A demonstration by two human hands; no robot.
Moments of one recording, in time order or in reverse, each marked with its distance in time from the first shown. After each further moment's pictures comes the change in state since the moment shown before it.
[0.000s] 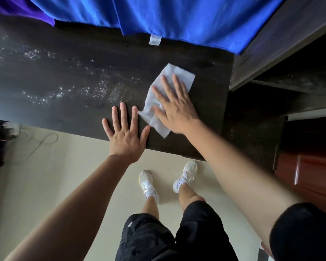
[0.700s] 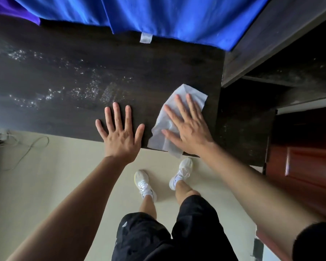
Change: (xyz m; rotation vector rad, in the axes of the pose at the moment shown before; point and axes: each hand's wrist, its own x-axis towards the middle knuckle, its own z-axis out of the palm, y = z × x) left_hand 0.000 0.001 -0.001 -0.020 -0.003 -0.002; right_hand -0.081 0.019 0.026 0.027 0.108 0.049
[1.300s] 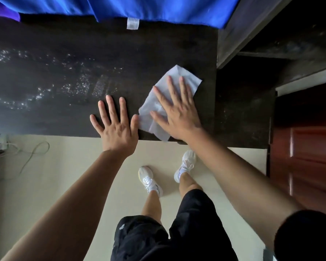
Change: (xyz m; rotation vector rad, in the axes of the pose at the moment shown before) left_hand -0.002 0.003 -0.003 0.009 0.007 0.012; right_hand 0.015 -0.031 0.003 0.009 0.084 0.159
